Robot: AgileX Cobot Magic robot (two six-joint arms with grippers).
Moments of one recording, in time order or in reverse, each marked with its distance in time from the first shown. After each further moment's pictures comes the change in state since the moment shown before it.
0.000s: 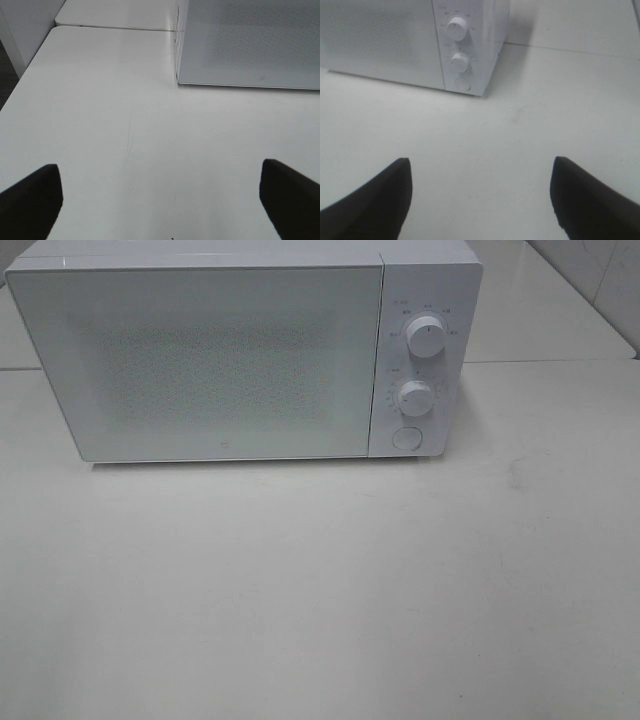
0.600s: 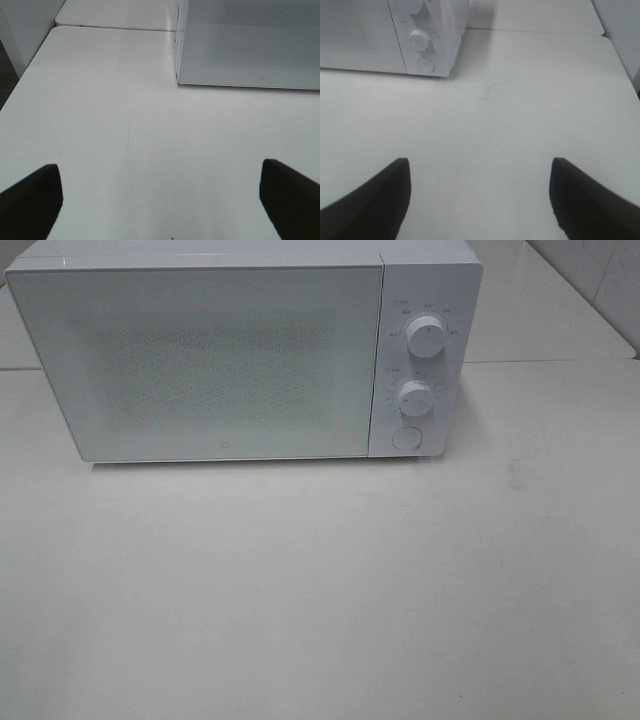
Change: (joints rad) left arm 0.000 0.000 0.000 0.000 0.000 0.000; right arm -0.114 -0.221 0.225 -0.027 -0.003 0.001
